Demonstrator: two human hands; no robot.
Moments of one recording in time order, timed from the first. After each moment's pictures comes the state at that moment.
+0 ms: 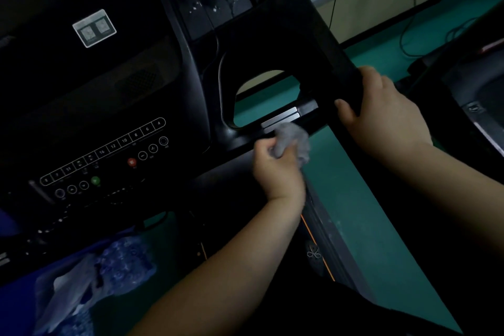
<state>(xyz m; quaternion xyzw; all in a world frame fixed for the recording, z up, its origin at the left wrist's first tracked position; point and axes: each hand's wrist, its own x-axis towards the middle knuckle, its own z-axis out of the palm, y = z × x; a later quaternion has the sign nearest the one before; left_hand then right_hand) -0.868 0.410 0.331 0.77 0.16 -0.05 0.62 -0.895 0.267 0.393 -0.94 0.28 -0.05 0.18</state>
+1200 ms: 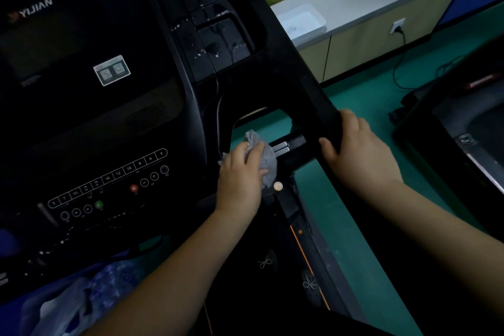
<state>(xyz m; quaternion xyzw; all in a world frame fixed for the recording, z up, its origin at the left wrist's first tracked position) -0.818 0.461 0.349 0.95 -0.28 0.02 0.16 -0.895 0.265 0.395 -0.94 0.27 -0.05 0.21</state>
